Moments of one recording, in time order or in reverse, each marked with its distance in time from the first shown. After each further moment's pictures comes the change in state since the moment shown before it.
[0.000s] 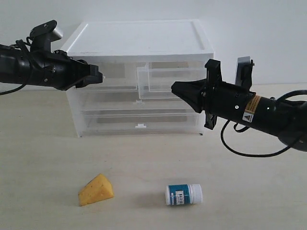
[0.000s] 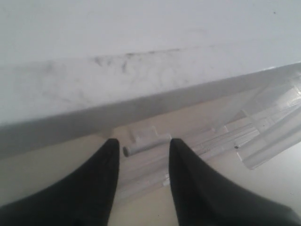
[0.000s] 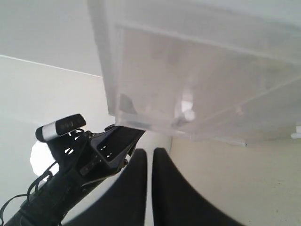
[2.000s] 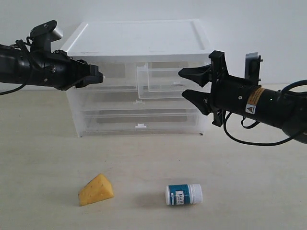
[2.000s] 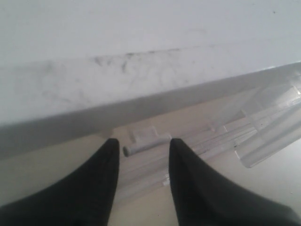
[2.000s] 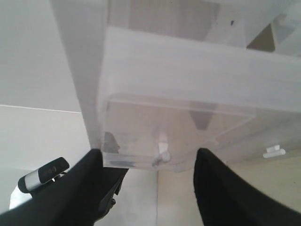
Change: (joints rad) left arm 0.000 0.000 0.000 0.002 0.004 0.001; right arm 0.000 -0.059 -0.002 0.072 0.185 0.087
